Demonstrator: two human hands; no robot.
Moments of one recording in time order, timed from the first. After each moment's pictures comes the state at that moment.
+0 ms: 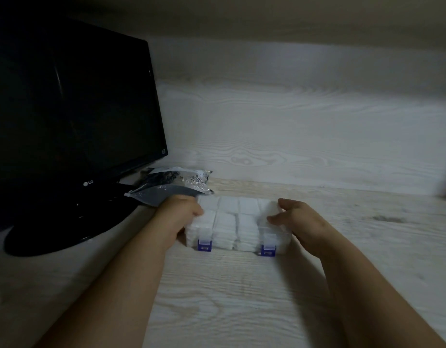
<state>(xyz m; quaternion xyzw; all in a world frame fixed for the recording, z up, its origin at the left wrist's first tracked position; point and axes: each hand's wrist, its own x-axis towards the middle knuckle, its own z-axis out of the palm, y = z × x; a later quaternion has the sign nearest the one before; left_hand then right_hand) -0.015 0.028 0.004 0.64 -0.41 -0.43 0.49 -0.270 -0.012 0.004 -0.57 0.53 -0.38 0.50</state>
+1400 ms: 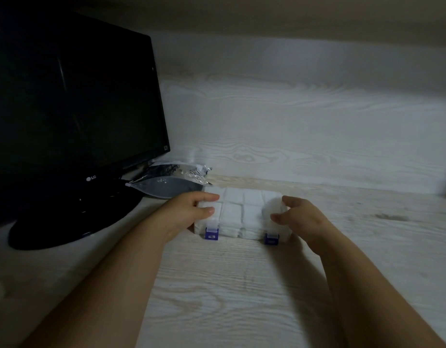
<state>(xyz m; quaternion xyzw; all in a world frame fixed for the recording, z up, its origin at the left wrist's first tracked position) -0.011 0.030 -0.007 0.55 -0.56 -0.43 0.45 -0.265 -0.008 0.006 -0.61 0.58 -0.35 0.41</state>
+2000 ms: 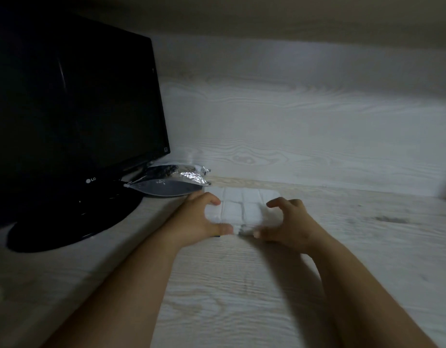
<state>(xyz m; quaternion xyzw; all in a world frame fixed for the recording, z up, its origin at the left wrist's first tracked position) -0.021 0.029 -0.018 0.63 -0.67 -0.18 0.35 -0.258 0.004 0.009 -0.75 0.60 -0.18 0.21</state>
